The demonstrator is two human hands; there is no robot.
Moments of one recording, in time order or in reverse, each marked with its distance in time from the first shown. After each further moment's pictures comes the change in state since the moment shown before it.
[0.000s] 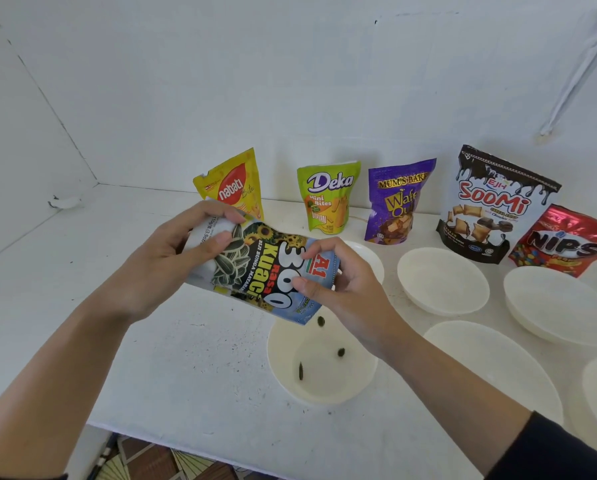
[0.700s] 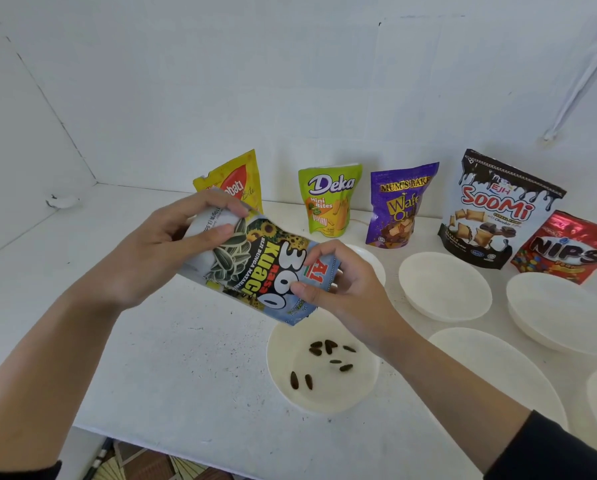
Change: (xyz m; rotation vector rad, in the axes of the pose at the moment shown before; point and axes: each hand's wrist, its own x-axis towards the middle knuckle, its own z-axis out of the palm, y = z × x) left_hand 0.014 0.014 -0.009 0.019 -0.077 0.062; right_hand 0.008 0.000 -0.004 -0.079 -0.016 -0.026
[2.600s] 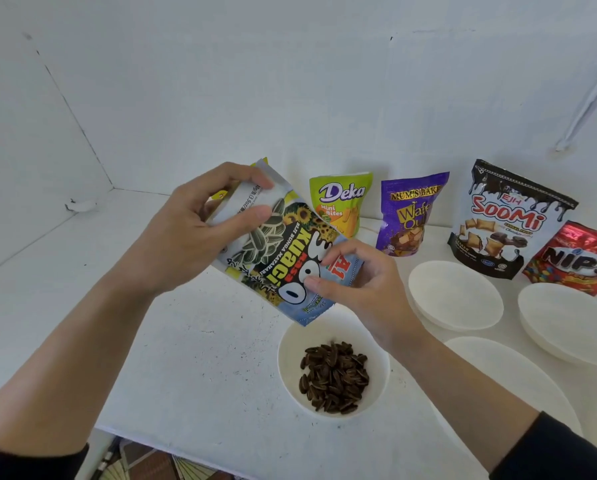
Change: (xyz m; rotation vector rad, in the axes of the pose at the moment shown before) left_hand 0.009 0.028 0.017 0.010 0.152 0.100; right_hand 0.006 -0.008 -0.003 0.005 0.095 -0.062
